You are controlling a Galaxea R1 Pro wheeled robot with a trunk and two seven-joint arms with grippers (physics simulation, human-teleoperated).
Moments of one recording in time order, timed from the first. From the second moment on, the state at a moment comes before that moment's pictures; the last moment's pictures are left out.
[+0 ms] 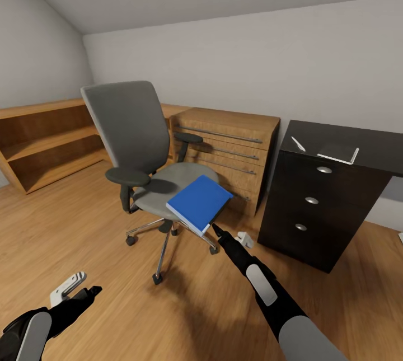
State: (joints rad) left arm -0.14 0.02 0.41 -1.47 0.66 0.84 0.33; right arm -0.60 0.12 0.13 -0.69 -0.93 0.11 0.29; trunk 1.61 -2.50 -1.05
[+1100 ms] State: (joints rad) left arm -0.14 0.02 0.41 -1.47 0.66 0.84 0.33; right arm -0.60 0.12 0.16 -0.69 -0.93 0.11 0.29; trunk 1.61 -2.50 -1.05
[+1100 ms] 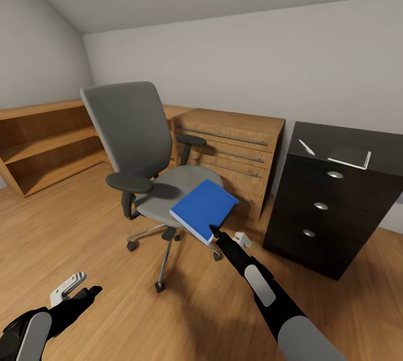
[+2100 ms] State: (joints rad) left arm -0.14 0.02 0.41 -1.47 0.66 0.84 0.33; right arm -0.60 0.14 0.20 -0.66 -0.92 0.11 0.30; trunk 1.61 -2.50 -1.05
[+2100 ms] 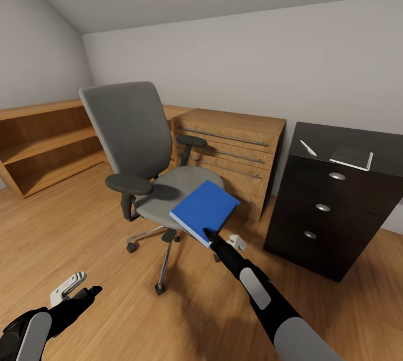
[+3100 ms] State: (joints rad) left arm -0.14 0.02 0.41 -1.47 0.66 0.84 0.33; right arm -0.60 0.14 0.23 -0.67 -0.92 0.11 0.35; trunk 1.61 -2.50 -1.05
